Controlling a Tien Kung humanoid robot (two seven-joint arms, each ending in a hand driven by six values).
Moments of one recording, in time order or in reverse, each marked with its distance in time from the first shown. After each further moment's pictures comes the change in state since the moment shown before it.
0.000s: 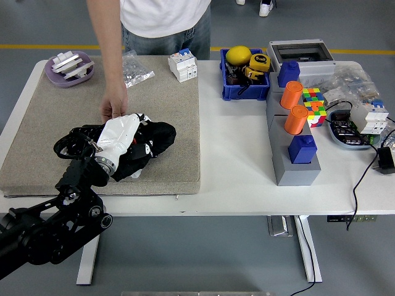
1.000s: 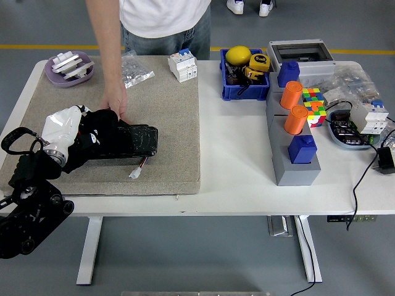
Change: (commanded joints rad) left arm 0.077 0.091 -0.236 0.079 0.057 -0.021 0.005; right arm -0.003 -0.002 -0.011 0.000 0.016 0.002 0.008
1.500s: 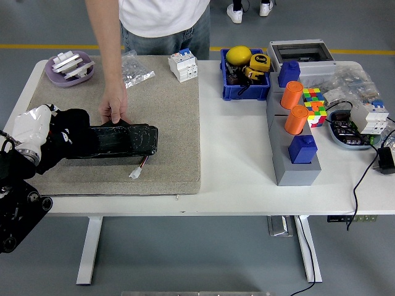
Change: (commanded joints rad) left arm 0.050 0.045 -0.116 0.035 0.016 0.002 -0.011; right arm -0.005 -0.002 -0.006 0.001 0.010 0.001 0.004
